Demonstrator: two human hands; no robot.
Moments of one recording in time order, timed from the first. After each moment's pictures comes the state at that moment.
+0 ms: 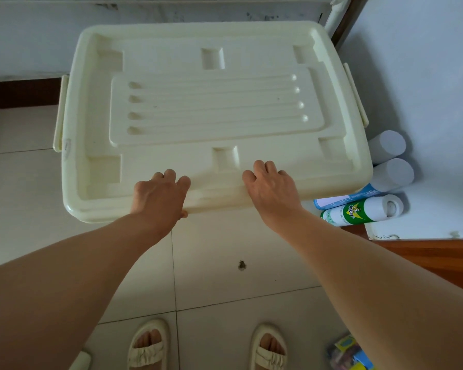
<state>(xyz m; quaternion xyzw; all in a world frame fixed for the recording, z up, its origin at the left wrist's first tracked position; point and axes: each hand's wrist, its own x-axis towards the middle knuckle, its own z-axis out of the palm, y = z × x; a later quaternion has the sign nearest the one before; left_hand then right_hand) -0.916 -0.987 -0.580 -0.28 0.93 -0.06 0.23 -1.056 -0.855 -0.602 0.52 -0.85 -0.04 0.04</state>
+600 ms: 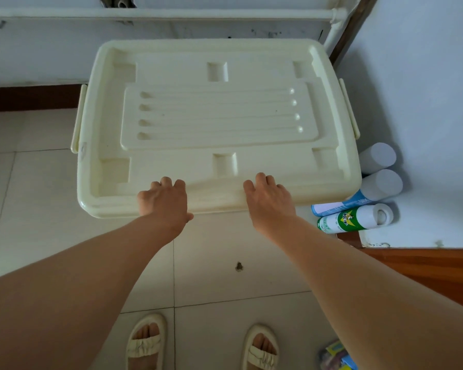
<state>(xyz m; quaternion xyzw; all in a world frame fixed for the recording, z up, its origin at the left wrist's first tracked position) -0.924 -0.965 -0.555 -0.39 0.88 0.00 0.28 -1.051 -0.841 -0.575 0.50 -0.85 -0.10 -0.14</state>
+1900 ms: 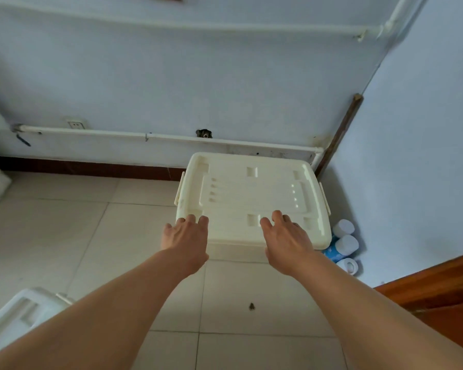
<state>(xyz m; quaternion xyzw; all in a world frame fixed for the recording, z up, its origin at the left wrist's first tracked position) -0.757 -0.892 -0.278 -0.40 0.91 0.05 0.14 -0.905 -0.781 -0.280 0.55 -0.83 -0.09 -0.10</state>
